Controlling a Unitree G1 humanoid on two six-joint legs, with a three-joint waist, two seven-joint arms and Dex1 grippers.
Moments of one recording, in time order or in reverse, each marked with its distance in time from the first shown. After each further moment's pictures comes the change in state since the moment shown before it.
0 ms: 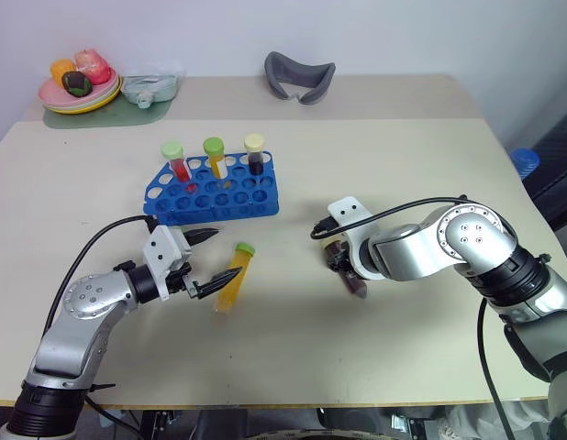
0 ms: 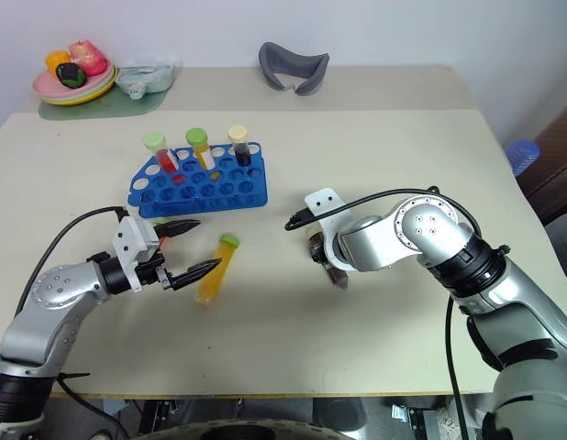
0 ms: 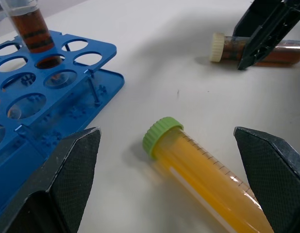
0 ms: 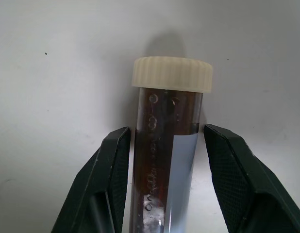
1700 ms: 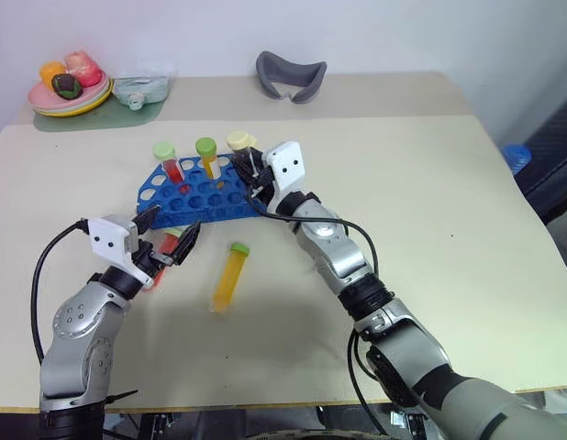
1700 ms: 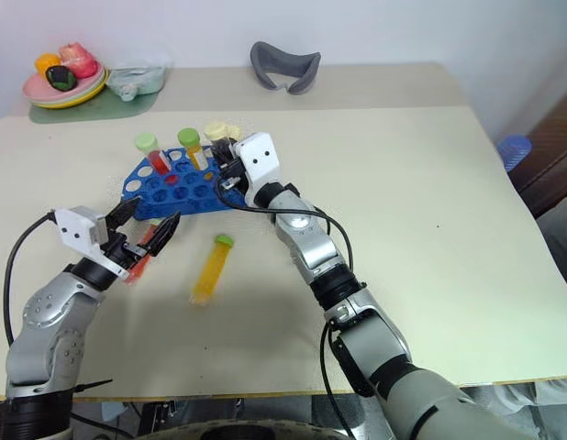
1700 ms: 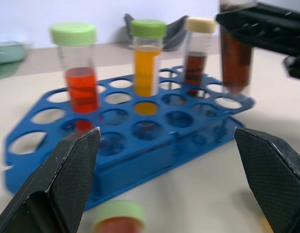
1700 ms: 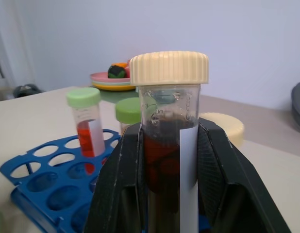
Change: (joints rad) left arm 0.072 -0.257 0.209 -0.038 -0.081 0.014 0.316; right arm 0.097 0.821 -0.288 0.647 -1.780 -1.340 1.311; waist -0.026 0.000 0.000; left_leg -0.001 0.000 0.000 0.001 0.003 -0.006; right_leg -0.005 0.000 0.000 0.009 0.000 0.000
